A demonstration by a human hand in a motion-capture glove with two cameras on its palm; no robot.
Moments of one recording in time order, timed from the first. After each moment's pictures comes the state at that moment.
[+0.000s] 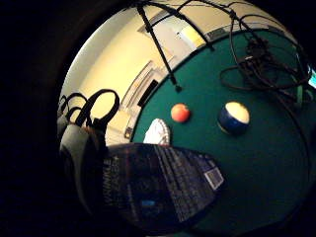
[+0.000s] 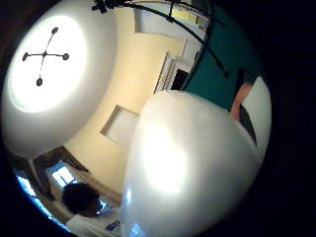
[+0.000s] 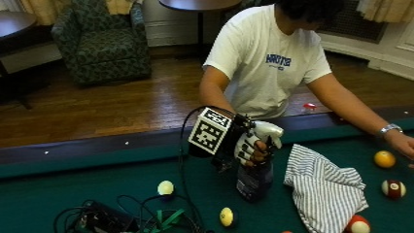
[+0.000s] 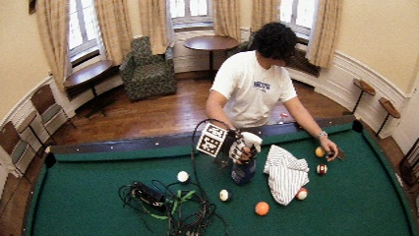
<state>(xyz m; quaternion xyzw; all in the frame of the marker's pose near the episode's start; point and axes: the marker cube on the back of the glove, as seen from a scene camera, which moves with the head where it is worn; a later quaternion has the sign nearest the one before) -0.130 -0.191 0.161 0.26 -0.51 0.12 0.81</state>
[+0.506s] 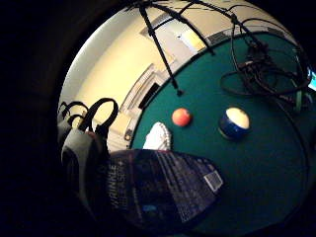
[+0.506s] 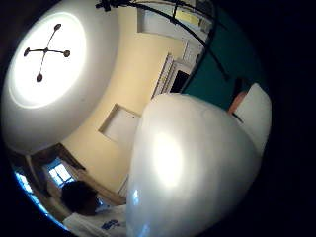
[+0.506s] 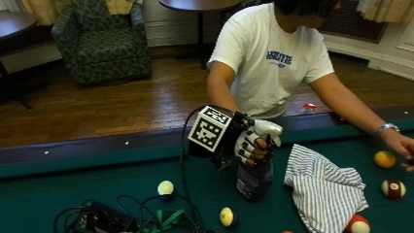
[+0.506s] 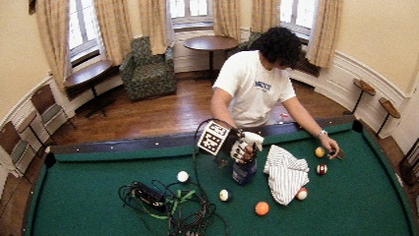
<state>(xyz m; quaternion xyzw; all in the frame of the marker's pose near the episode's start) -0.130 -0.190 0.153 0.28 -0.51 0.12 0.80</state>
